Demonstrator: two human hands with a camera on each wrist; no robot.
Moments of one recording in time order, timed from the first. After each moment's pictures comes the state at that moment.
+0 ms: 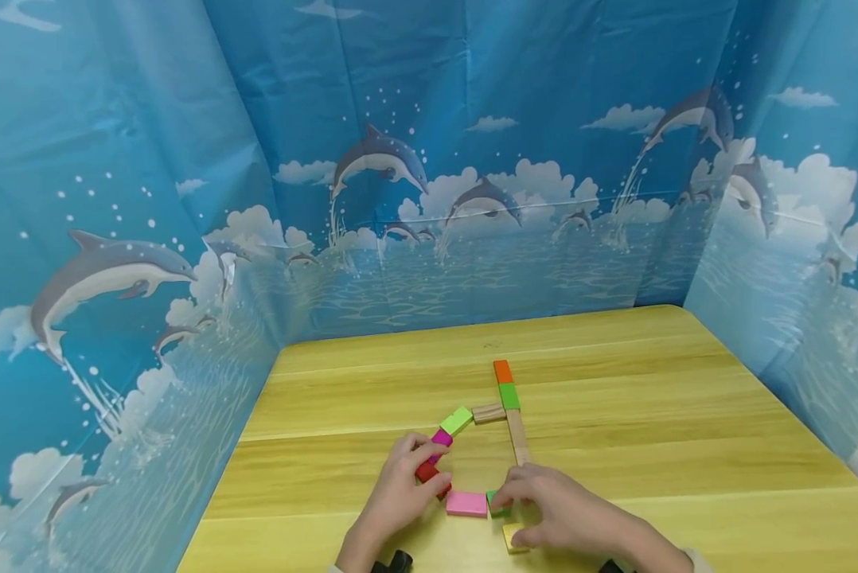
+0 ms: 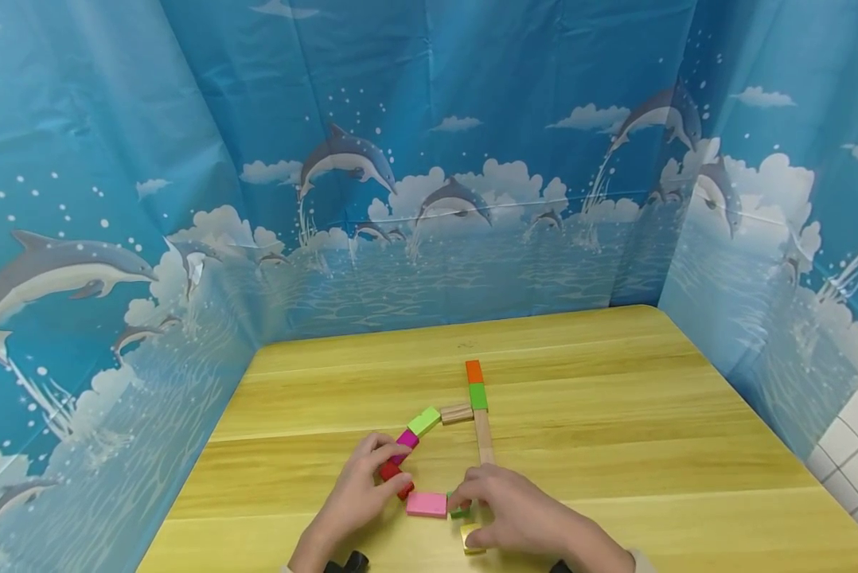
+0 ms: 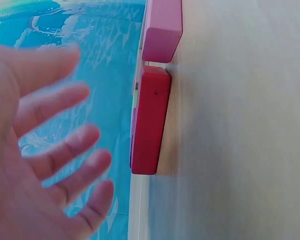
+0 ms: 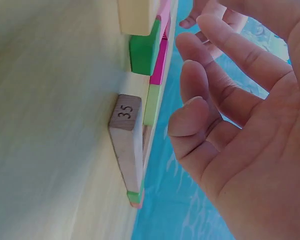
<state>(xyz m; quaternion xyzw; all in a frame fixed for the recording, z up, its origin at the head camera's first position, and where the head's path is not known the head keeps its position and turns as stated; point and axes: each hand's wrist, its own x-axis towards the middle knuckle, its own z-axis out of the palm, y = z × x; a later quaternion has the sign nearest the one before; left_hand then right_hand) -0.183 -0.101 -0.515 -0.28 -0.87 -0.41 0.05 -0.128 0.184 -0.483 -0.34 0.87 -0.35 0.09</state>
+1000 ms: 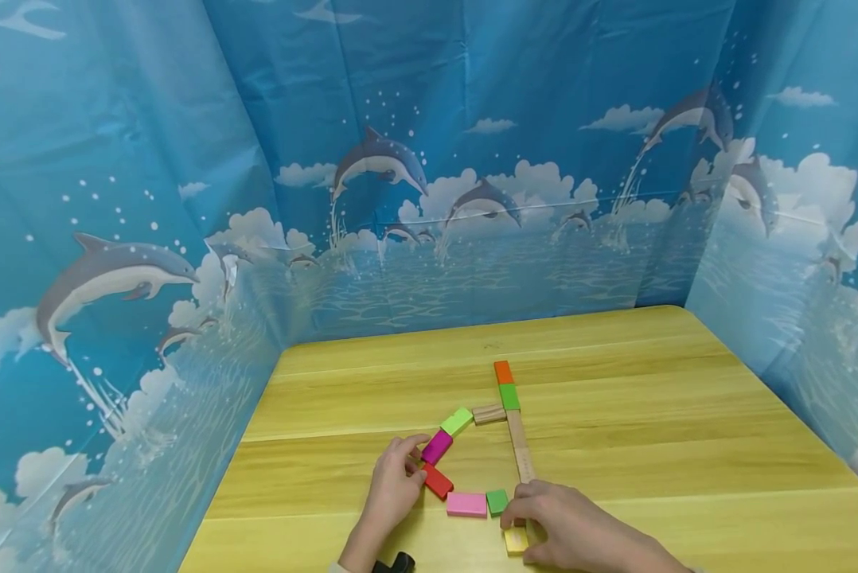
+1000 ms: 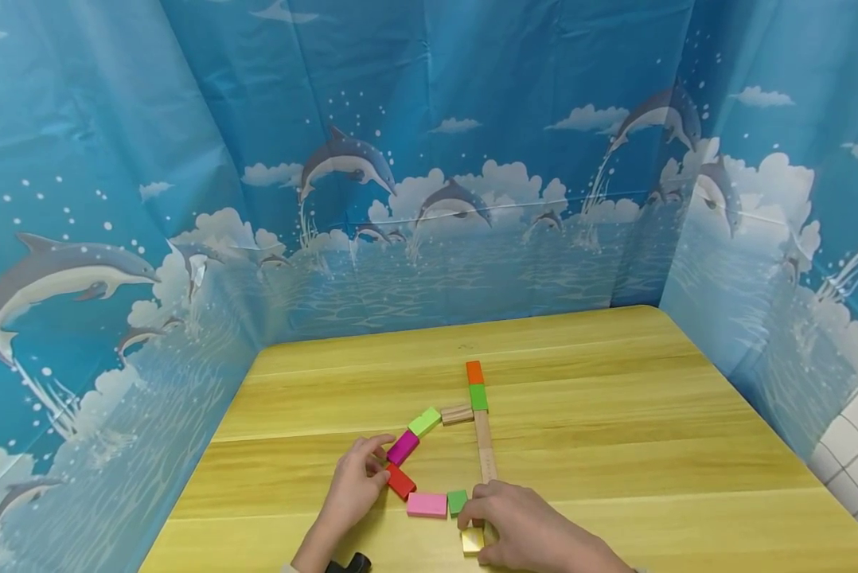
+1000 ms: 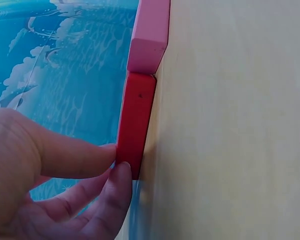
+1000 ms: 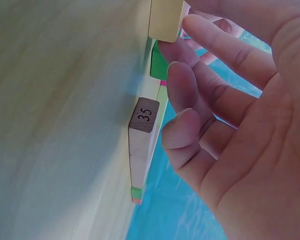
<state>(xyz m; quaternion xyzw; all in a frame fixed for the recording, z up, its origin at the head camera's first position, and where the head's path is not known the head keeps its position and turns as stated) -0.190 -0.104 -0.525 -0.16 -0.88 -0.44 0.04 -0.114 0.185 -0.494 -0.33 0.90 -0.27 0.07</state>
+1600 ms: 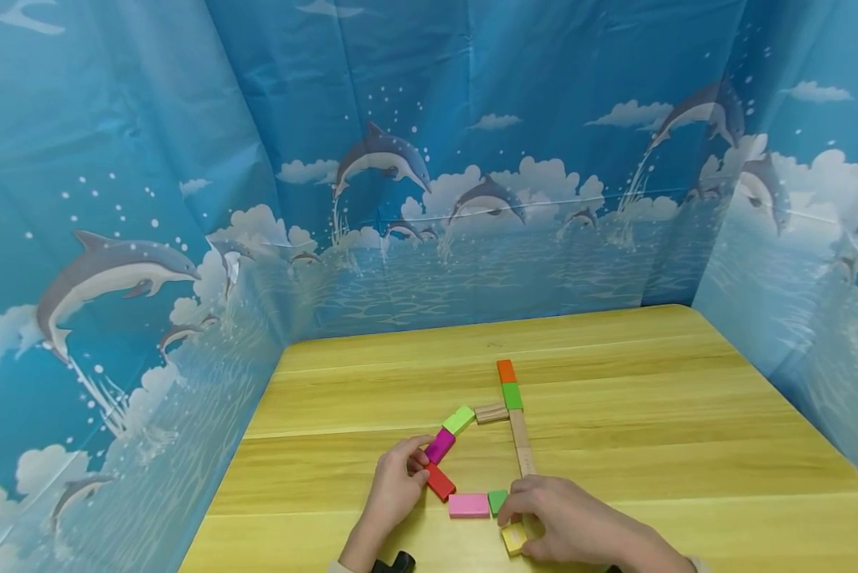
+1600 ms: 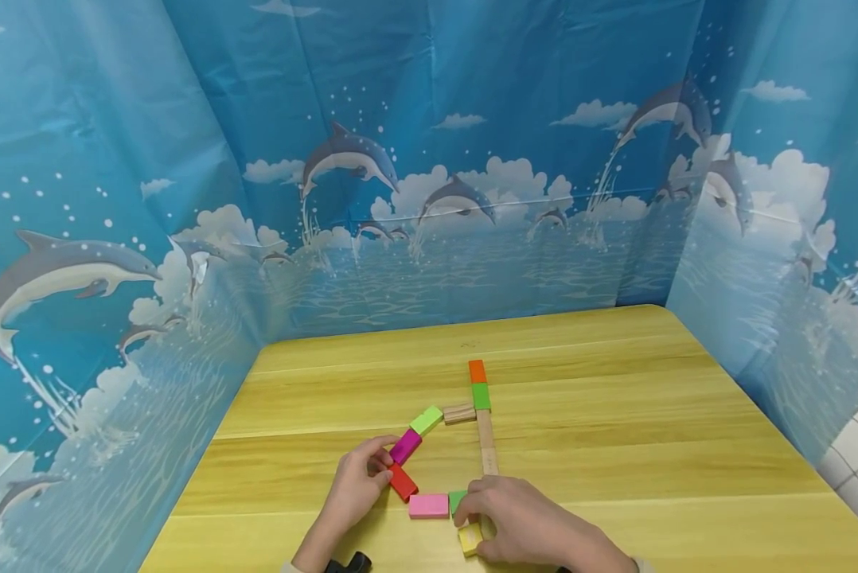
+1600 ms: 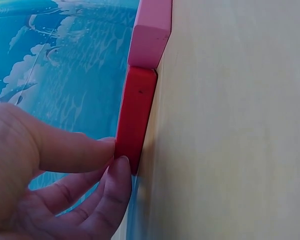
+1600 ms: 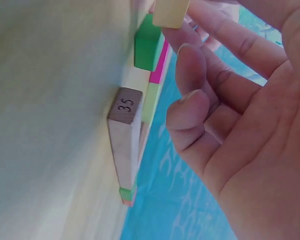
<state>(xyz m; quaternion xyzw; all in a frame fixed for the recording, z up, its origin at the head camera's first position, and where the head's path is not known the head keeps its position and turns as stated) -0.193 -0.103 -0.524 -0.17 -0.86 -0.48 0.02 -0.123 0.185 -0.492 -0.40 0.87 -0.28 0.01</state>
